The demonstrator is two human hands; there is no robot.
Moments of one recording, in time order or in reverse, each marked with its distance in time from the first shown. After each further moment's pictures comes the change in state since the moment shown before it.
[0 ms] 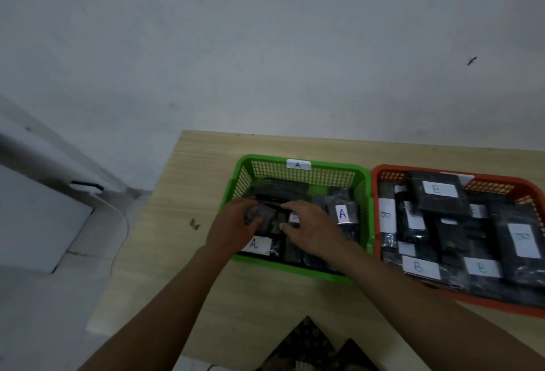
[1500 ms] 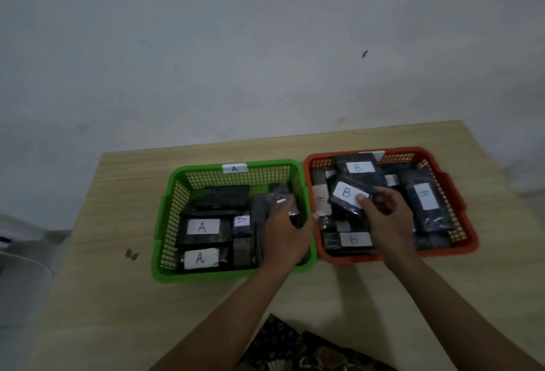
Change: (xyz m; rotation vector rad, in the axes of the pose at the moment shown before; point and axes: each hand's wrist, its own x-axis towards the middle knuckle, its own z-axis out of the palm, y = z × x) left_hand -0.019 0.179 0.098 -0.520 -0.126 -0.074; right_hand -0.140 0.110 -0.087 0.693 1.003 0.509
